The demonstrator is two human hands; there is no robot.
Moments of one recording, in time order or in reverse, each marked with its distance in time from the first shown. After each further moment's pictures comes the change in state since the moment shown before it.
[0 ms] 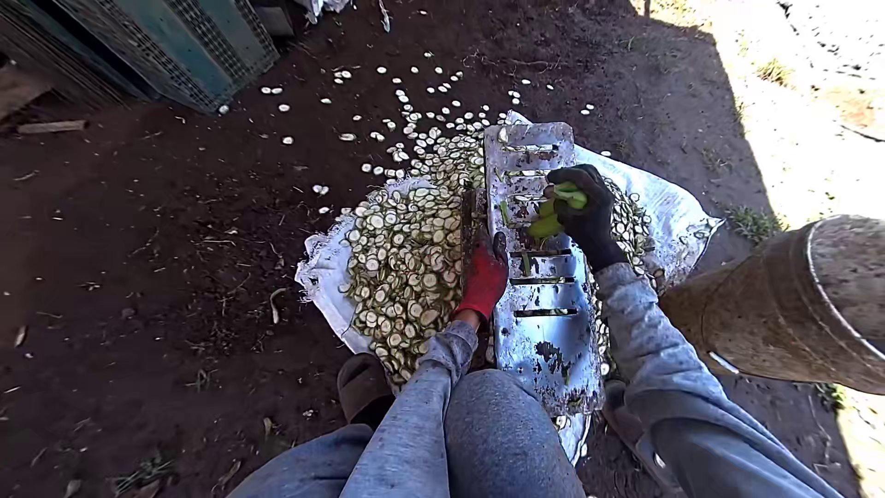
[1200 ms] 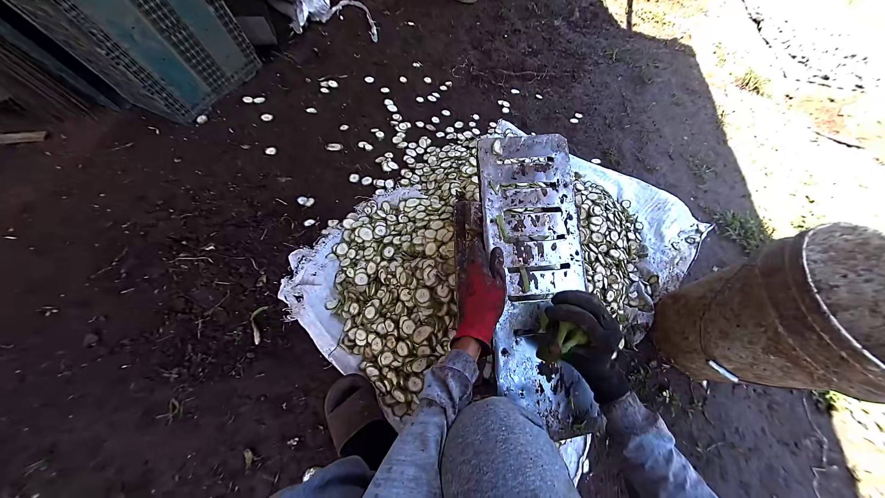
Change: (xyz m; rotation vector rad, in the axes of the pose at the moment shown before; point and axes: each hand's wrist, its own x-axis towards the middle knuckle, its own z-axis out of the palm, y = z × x) left_hand 0.017 -0.001 0.016 -0.046 0.138 0.055; right_hand -0.132 -0.088 -0.014 -0.006 0.094 -0.056
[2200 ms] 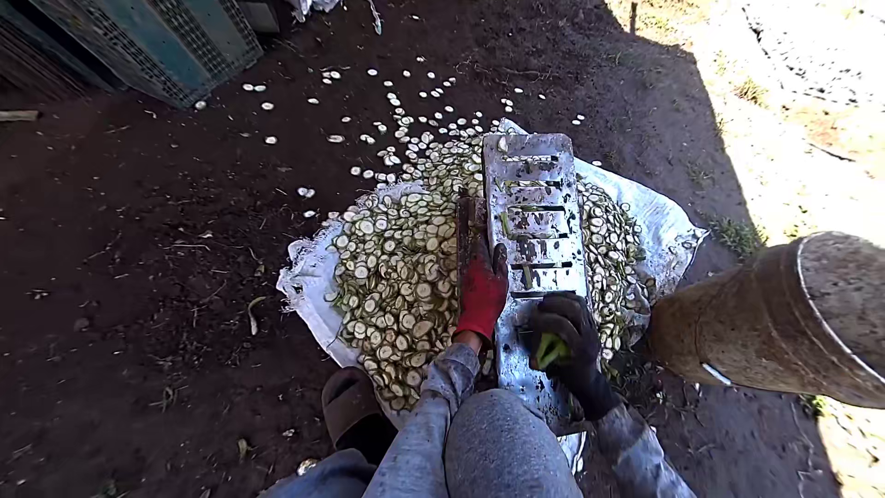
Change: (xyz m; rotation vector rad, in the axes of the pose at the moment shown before) left_hand 0.001 -0.002 -0.002 -0.044 -0.025 -0.023; right_hand -0.019 -0.011 0.012 -0.091 -0.144 0.022
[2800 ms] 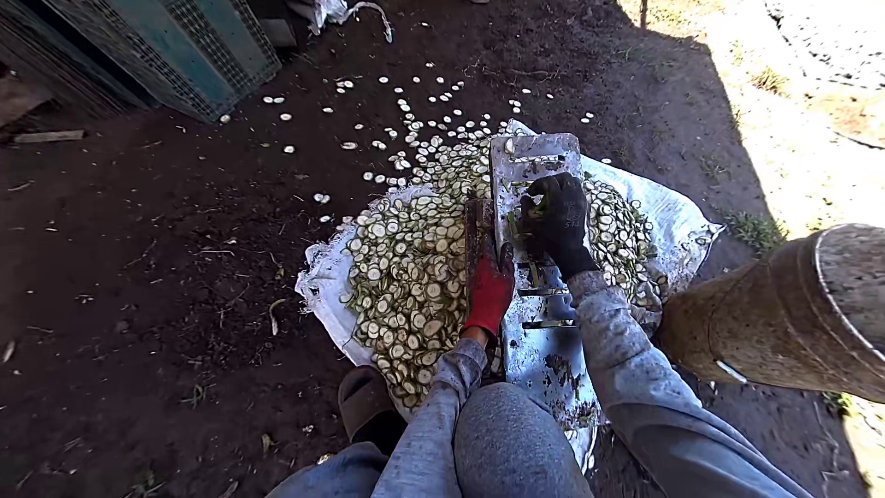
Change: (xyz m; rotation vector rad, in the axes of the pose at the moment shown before) left_hand 0.003 -0.005 0.000 -0.060 -0.016 -0.011; right_hand 0.167 0.069 0.047 -0.380 -0.051 0.244
